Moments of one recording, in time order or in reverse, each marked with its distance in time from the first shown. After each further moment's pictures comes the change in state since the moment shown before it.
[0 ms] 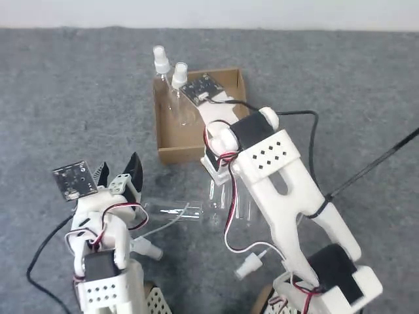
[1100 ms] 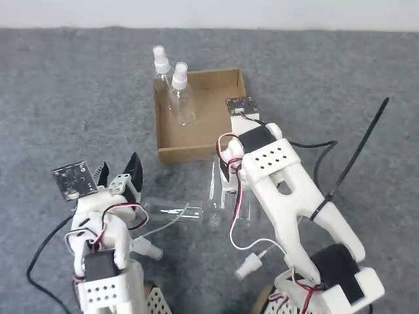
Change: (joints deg) left arm 0.0 0.0 0.0 0.0 0.0; right arm 4.6 0.0 19.7 -10.0 -22.7
